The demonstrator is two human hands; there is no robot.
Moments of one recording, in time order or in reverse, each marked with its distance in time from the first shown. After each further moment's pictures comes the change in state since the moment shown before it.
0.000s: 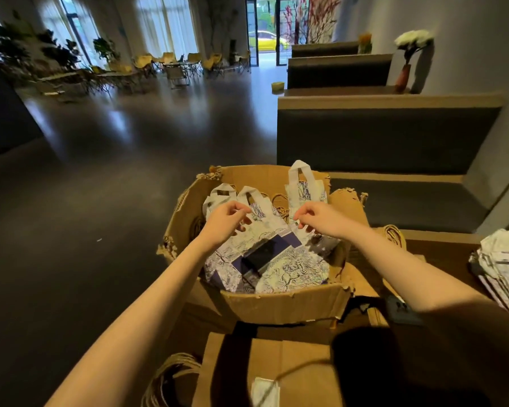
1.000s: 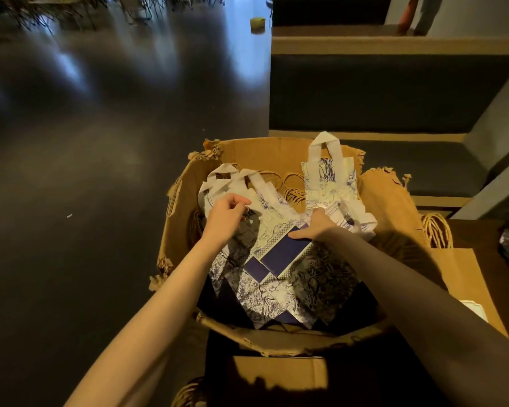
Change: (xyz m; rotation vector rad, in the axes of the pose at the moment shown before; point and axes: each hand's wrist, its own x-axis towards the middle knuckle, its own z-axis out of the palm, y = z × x) left_hand 0.095 -0.086 -0.008 -0.039 0.012 -0.129; right_hand 0.119 0.061 0.090 -0.038 -0.084 0.574
